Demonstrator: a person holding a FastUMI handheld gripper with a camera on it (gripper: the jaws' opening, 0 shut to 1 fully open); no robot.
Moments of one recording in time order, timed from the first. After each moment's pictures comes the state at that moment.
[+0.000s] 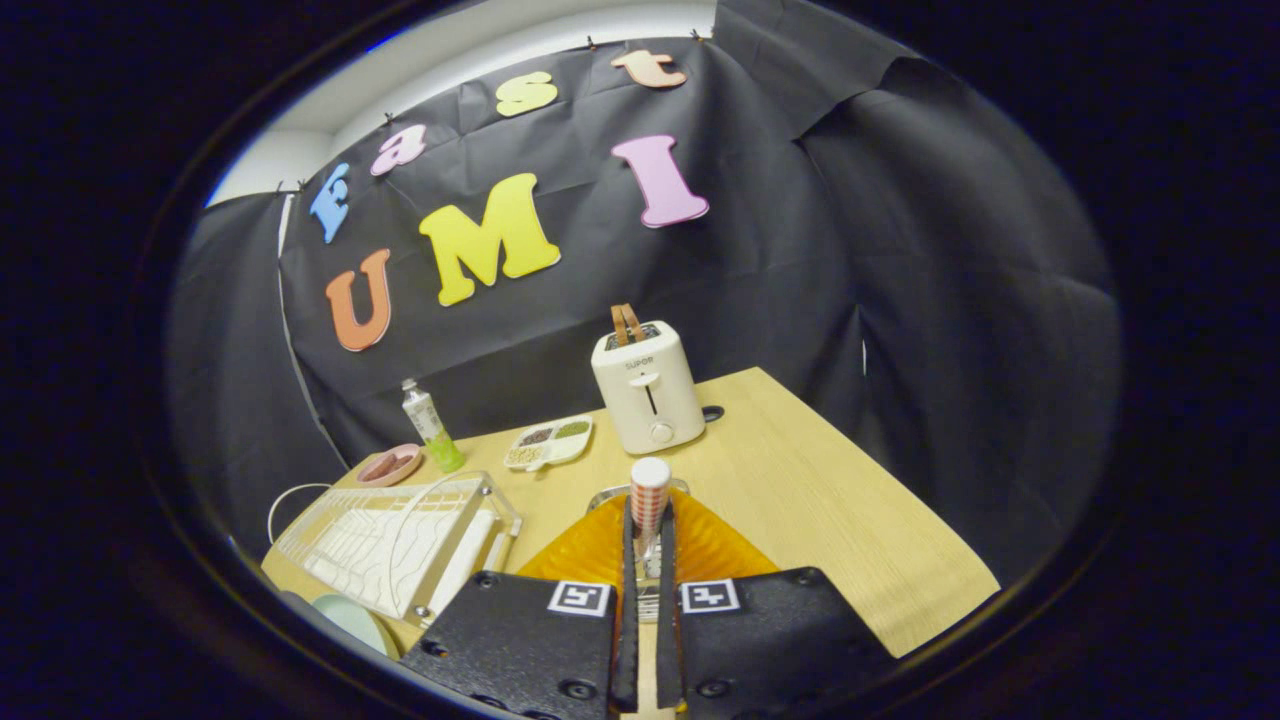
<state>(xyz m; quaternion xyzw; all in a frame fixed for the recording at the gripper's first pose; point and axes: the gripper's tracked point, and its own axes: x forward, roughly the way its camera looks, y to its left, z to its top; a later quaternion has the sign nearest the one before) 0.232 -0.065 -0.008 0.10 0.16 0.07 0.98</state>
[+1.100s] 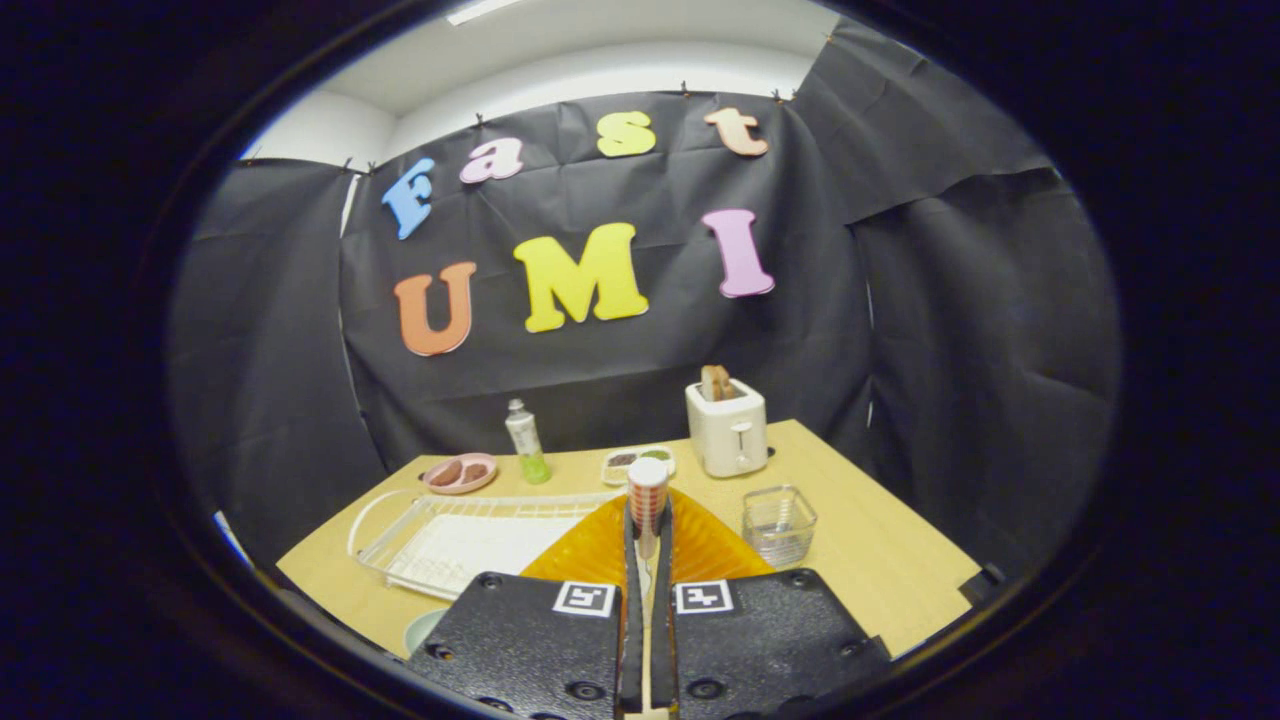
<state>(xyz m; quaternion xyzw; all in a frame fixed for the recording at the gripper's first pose) 0.058 0.099 0.071 0.05 0.11 0.09 0.99</state>
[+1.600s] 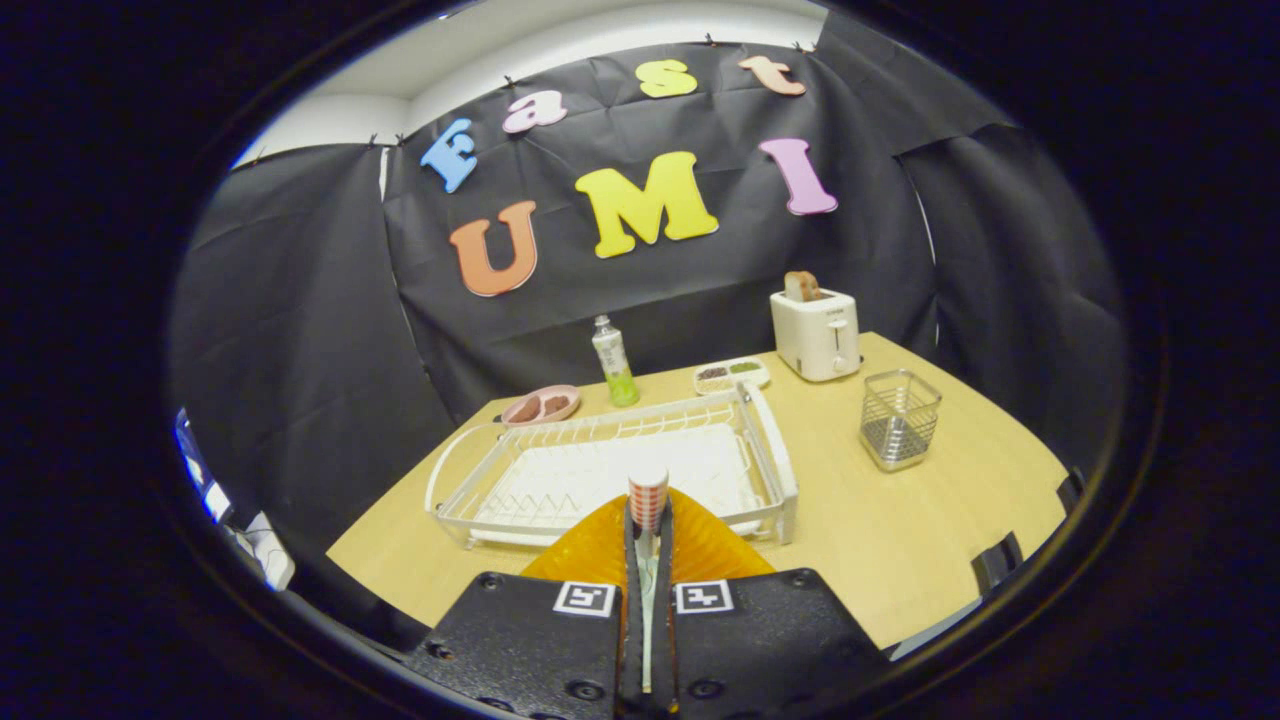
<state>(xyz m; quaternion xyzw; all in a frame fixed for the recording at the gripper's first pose) 0.024 0.211 -0.018 0.06 0.19 0.16 0.97</state>
